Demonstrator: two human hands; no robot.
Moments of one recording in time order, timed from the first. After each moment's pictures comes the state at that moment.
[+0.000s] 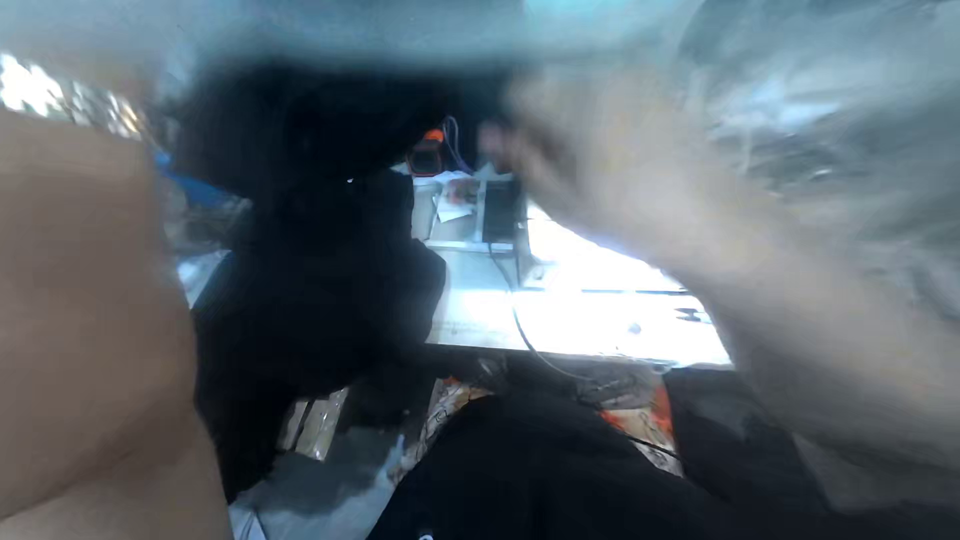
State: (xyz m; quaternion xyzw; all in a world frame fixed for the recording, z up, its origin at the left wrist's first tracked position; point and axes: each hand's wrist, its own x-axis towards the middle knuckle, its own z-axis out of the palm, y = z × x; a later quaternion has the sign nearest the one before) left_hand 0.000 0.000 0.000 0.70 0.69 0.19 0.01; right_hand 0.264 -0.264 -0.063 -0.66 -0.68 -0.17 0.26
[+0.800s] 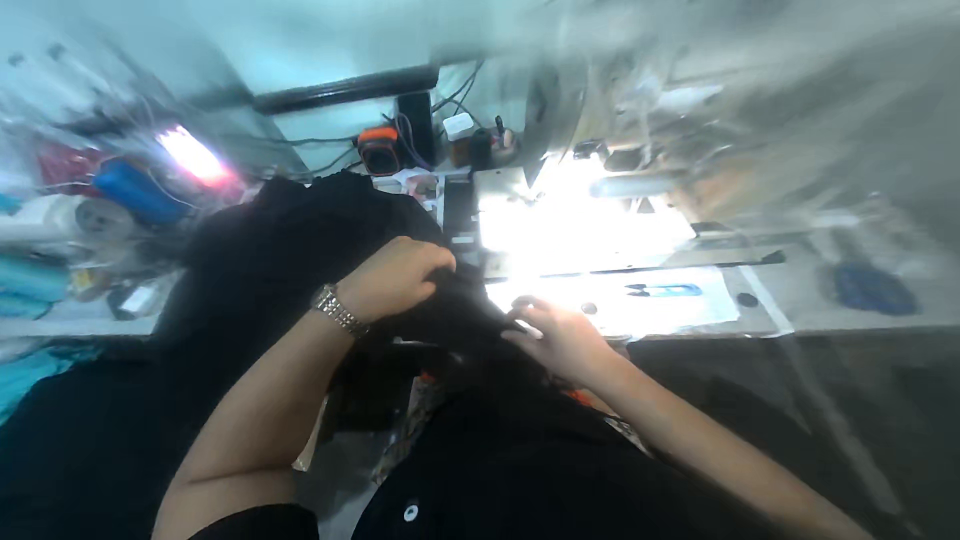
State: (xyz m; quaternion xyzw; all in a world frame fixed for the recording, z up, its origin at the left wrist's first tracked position) left_hand 0.136 -0.121 -0.188 0.99 0.00 -0.02 0.10; right_hand 0.288 -0.365 -0.308 -0.73 -0.61 0.07 0.31
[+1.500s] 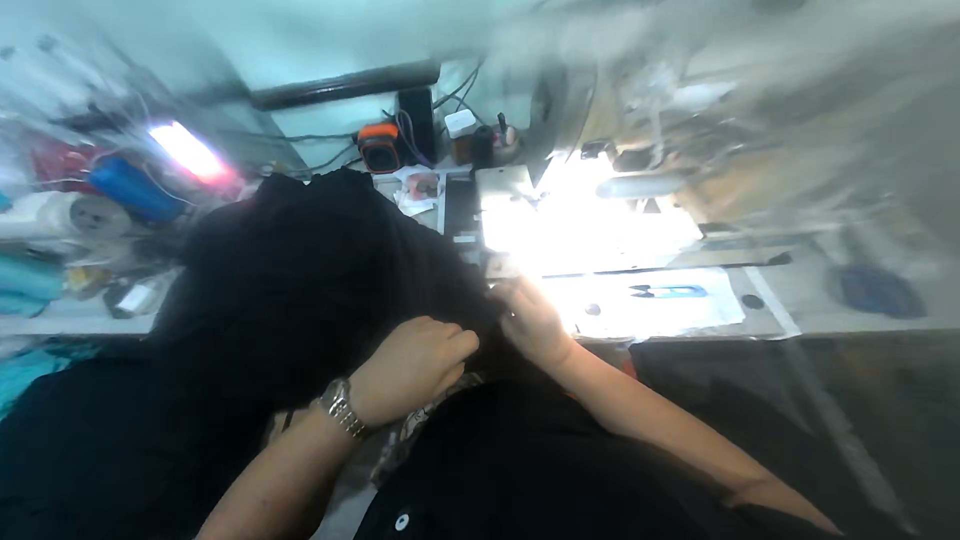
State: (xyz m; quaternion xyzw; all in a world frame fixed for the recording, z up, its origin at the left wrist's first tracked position) left_hand 0.082 -0.191 -0.228 0.99 -0.07 0.07 0.11; right_hand 0.275 -0.308 -0.333 -0.62 -0.59 -0.20 0.48
